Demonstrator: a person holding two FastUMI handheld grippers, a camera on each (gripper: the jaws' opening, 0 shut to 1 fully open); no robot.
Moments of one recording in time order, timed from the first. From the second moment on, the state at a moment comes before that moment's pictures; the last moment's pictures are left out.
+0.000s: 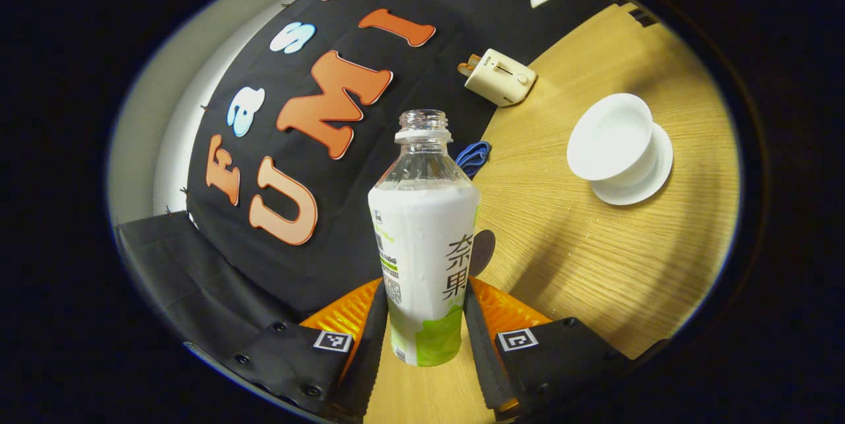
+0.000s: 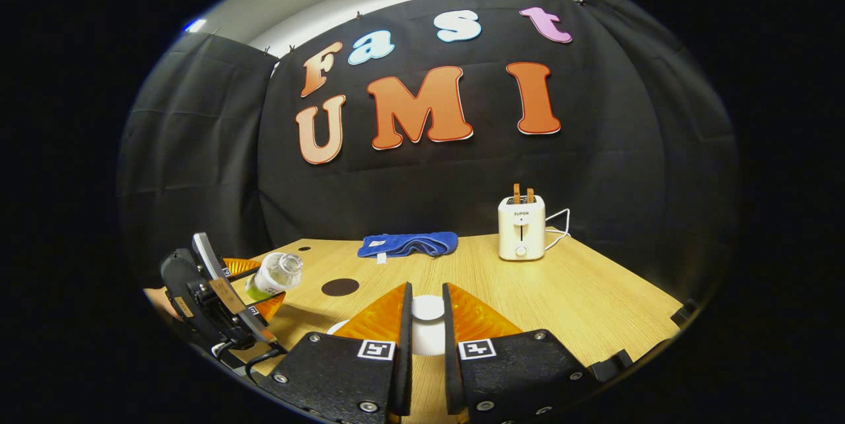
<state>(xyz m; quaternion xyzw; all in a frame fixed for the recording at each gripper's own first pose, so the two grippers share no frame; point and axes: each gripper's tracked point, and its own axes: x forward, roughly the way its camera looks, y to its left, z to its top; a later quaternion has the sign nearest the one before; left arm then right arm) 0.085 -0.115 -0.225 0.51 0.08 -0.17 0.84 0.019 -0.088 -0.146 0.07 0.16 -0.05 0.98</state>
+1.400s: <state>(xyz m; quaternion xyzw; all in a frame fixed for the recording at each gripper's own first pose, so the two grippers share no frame) 0.085 -0.128 -0.217 0.73 0.01 -0.21 0.65 0.015 -0.096 -0.155 0.05 0.17 -0.05 0.98</state>
